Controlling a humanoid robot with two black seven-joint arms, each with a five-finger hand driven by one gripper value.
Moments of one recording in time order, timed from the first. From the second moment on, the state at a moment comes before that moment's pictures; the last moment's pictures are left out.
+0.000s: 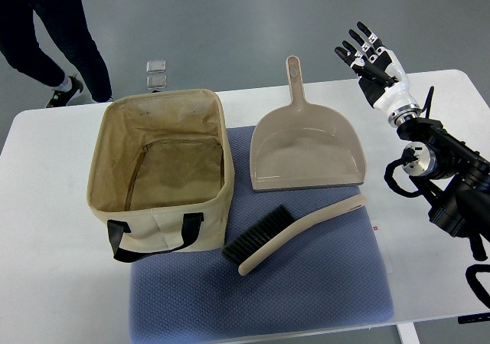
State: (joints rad) left arm 0.01 0.00 -0.15 -0.15 -0.06 -0.03 0.10; right arm 0.72 -0.15 0.94 0.63 -0.34 0.19 0.43
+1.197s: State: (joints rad) left arm 0.00 0.00 -0.15 -0.14 -0.06 -0.02 0.10; right arm 0.76 -0.21 0.92 0.63 -0.35 0.08 0.42
